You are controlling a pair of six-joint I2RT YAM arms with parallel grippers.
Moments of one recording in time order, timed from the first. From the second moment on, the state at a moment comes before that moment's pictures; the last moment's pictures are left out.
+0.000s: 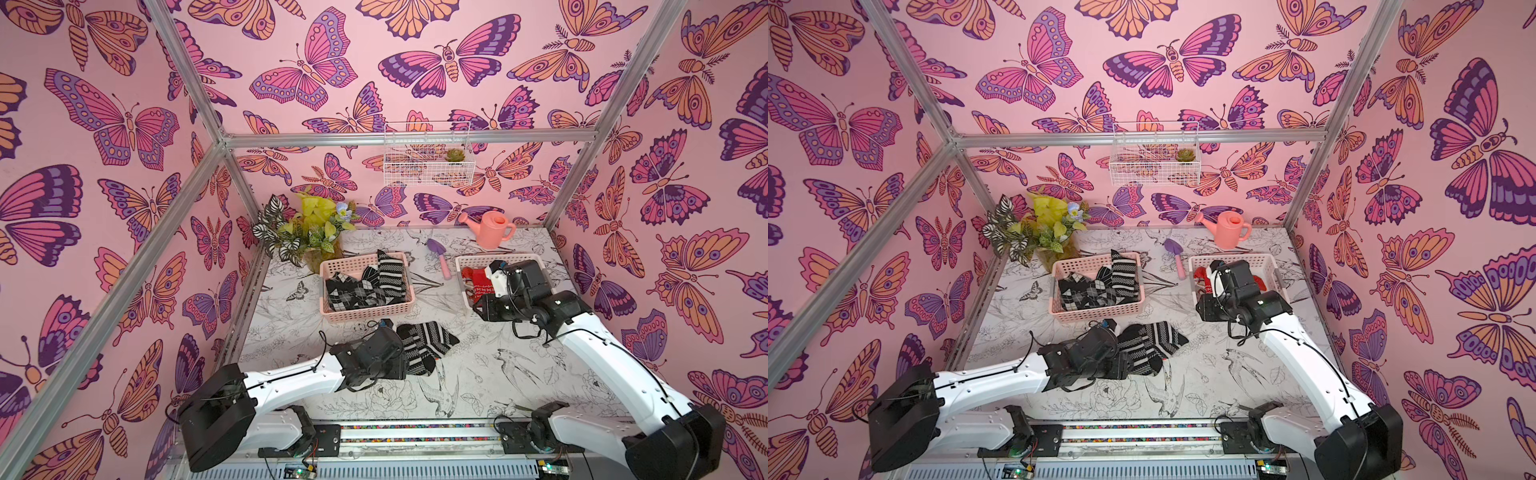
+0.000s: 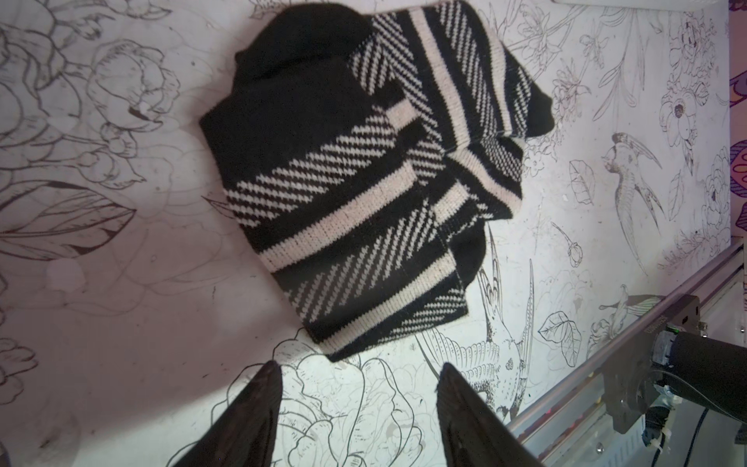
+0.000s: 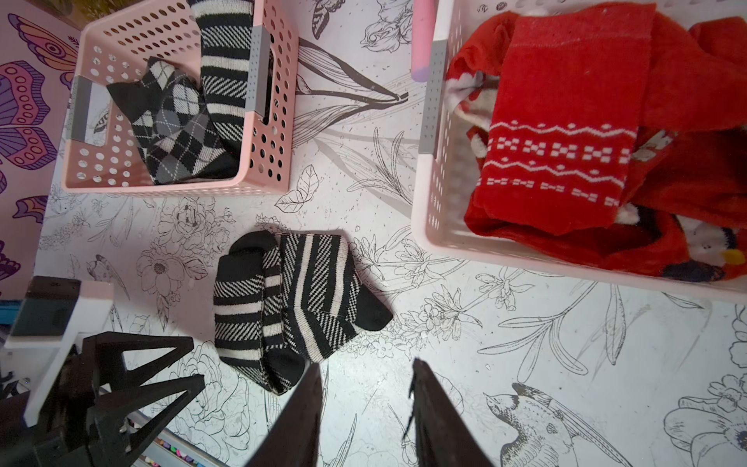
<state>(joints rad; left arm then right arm) -0.96 1.27 0.60 -0.29 0.02 -0.83 0.37 1.15 1.02 -0.80 -0.18 0.34</state>
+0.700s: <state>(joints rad) -0.96 1.39 0.57 -0.19 0.05 -0.88 0.37 1.15 1.02 -0.80 -0.18 0.34</state>
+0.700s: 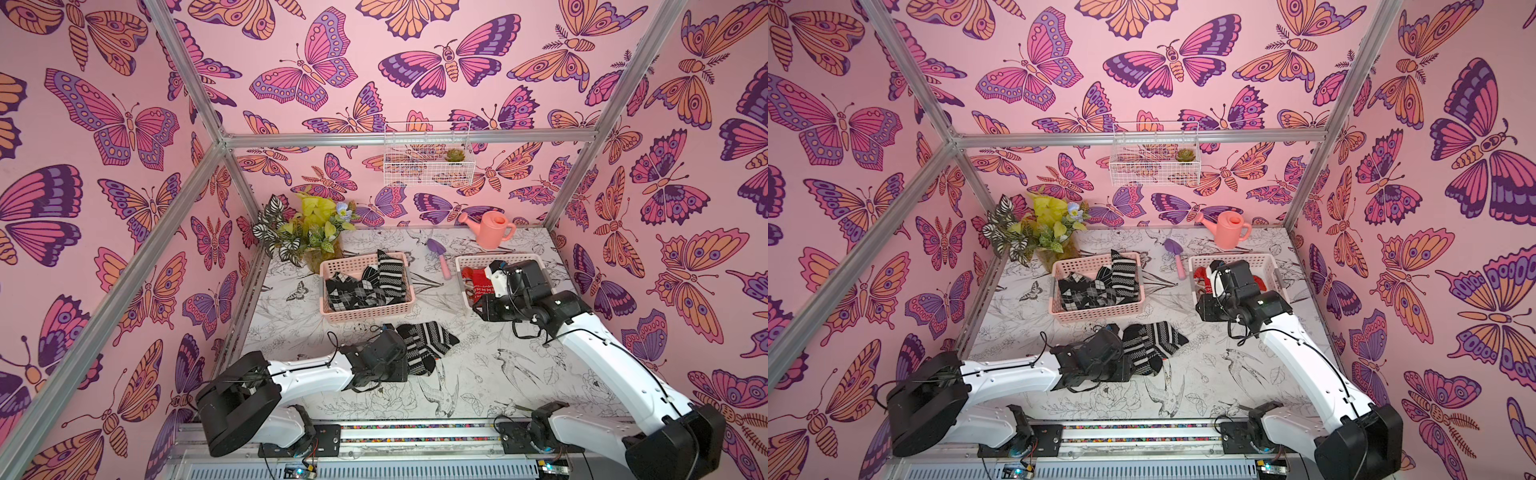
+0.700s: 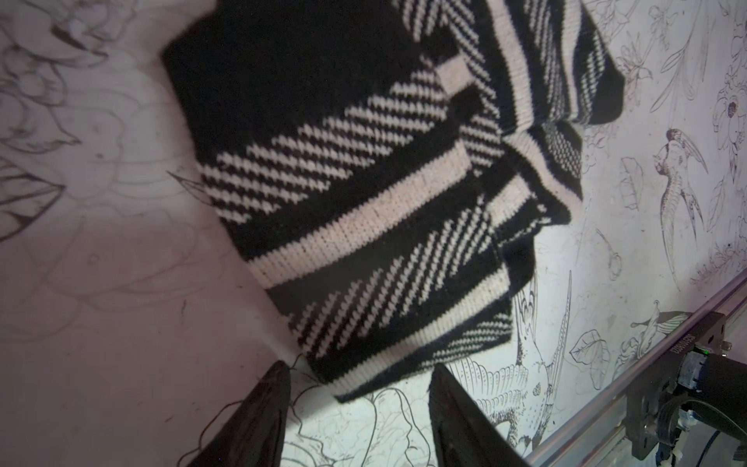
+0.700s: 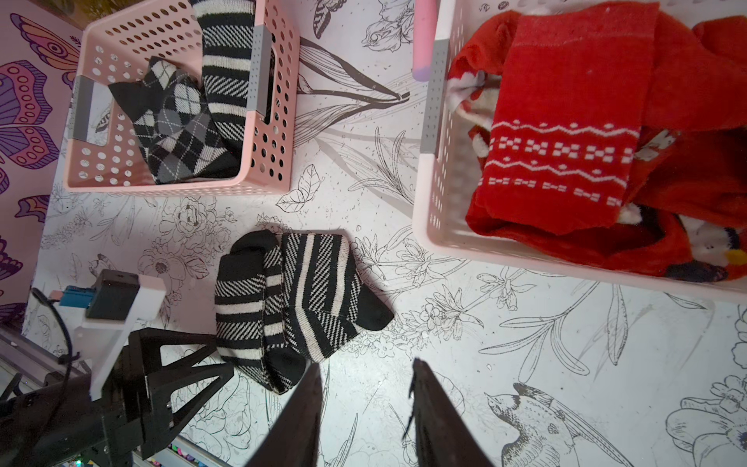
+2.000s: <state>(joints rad) -0.96 1.38 0.74 -0.28 0.05 -0.85 0.37 1.15 1.02 -0.79 -0.20 0.33</state>
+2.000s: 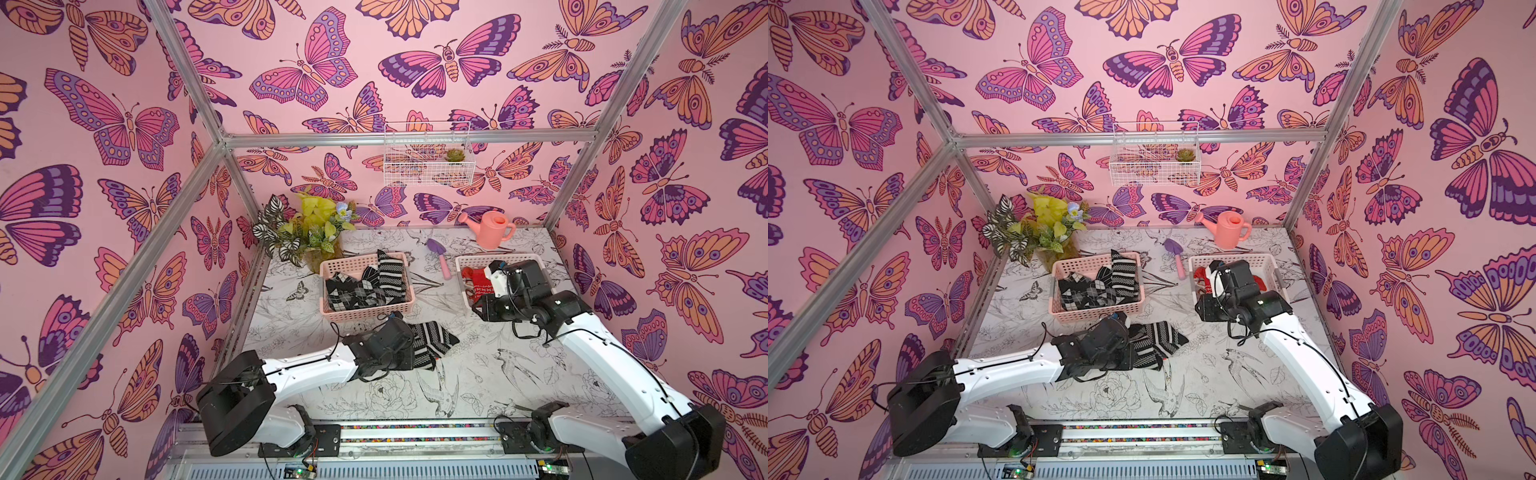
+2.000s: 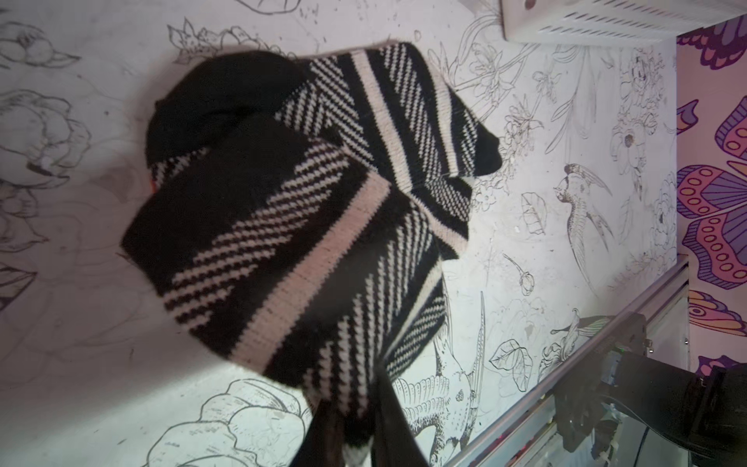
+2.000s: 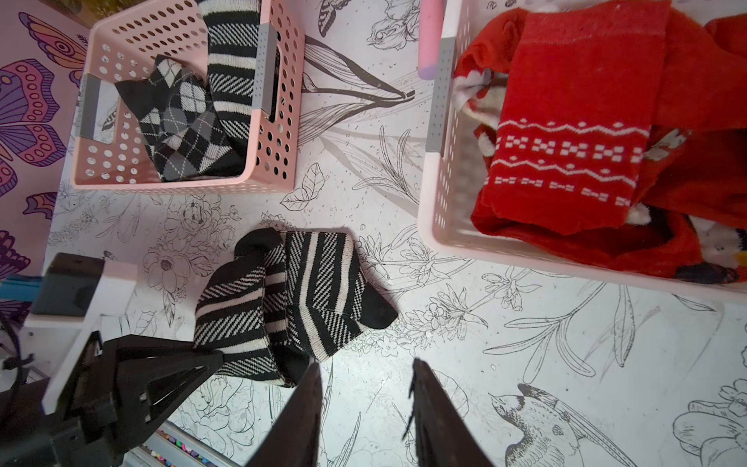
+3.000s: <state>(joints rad) -0.84 1.38 1.05 -0.38 0.11 -0.71 0.37 1.15 1.01 -0.79 -0.20 0.32</state>
